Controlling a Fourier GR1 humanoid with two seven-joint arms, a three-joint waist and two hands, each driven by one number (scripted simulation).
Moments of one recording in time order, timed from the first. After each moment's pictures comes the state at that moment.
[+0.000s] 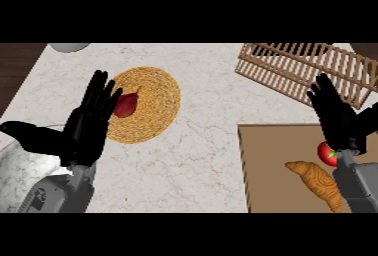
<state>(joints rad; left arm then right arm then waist) -0.23 0.26 -0.25 -1.66 0.43 0.41 0.11 -0.26 -0.41 0.07 -1.35 -0.43 -0.20 0.09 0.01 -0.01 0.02</state>
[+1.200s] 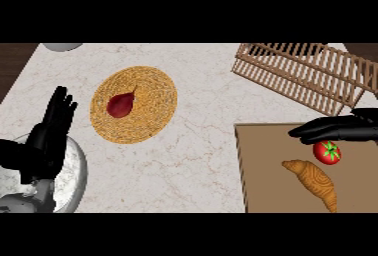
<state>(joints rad) -0.09 0.44 -0.19 -1.64 0.28 0.42 0.08 -0.40 -0.94 0.23 -1.71 -0.37 0.91 -0.18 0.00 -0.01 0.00</state>
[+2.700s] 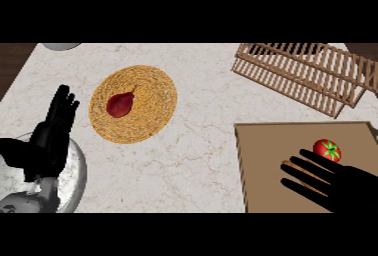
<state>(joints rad) -0.09 0.38 -0.15 -1.64 0.21 0.38 0.09 0.01 -0.99 0.38 -2.07 0.99 0.41 -0.35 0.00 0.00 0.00</state>
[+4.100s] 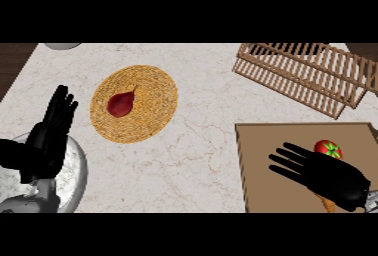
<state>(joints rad) -0.07 0.27 -0.04 -1.67 0.11 0.25 0.15 -0.04 -0.64 0.32 -1.61 1.33 0.22 -0.66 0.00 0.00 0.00</state>
